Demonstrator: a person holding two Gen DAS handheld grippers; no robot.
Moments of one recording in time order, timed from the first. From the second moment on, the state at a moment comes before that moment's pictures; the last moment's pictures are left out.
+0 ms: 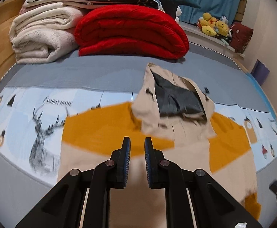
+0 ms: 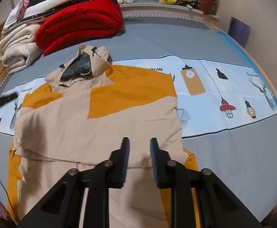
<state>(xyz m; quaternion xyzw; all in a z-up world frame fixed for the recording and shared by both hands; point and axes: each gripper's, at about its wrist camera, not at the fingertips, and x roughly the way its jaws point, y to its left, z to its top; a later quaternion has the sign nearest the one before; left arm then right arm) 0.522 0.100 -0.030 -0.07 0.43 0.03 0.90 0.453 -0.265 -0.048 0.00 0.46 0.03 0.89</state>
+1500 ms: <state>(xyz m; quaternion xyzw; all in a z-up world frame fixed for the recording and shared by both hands) 0.557 -0.025 0.001 0.11 0.40 -0.12 0.90 0.482 -0.291 -0.062 0.03 0.51 0.00 0.86</state>
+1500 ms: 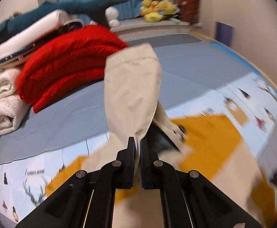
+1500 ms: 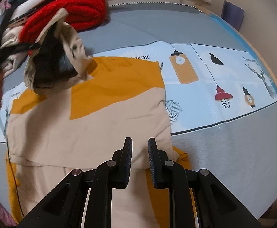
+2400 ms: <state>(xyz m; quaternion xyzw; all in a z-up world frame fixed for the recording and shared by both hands) 0.423 0.102 -0.144 -0.31 0.56 -0.05 0.77 0.494 -0.229 -0.101 0.22 0.53 0.14 0.81</state>
